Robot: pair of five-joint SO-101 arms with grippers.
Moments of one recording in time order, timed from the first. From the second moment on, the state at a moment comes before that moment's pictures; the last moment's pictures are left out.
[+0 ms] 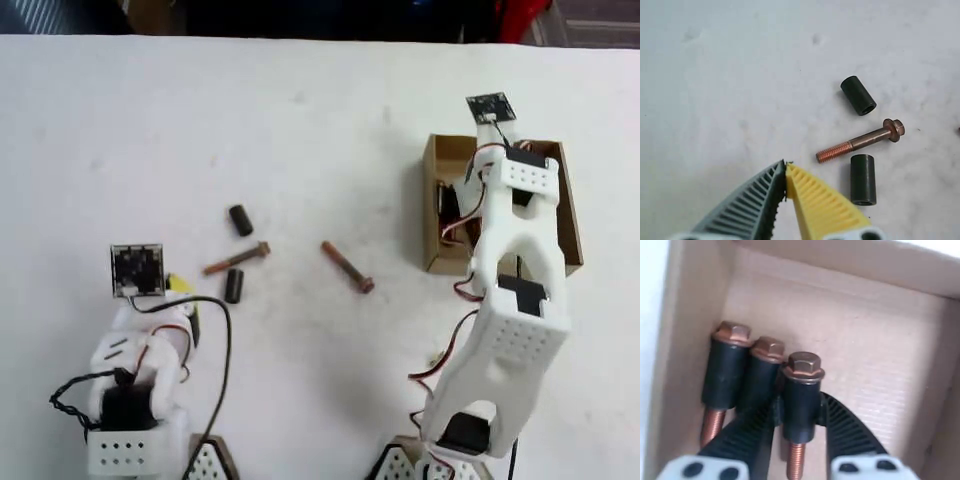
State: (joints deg) left arm -8.2 -104.2 97.1 55.7 3.6; right arm 11.3 30.3 -9.5 59.5 26.7
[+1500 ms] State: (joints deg) left arm -29.8 -104.2 97.1 59.0 3.6; right arm -28.1 3.6 -9.9 86.5 12.9
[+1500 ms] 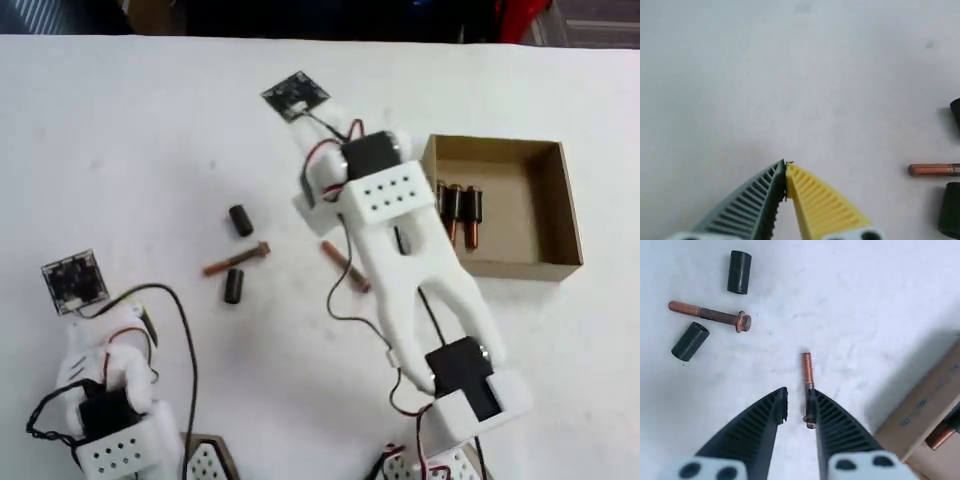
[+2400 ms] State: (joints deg) left arm -37.5 -104.2 97.0 65.3 3.6; right arm -42.5 11.6 -2.2 70.4 -21.3
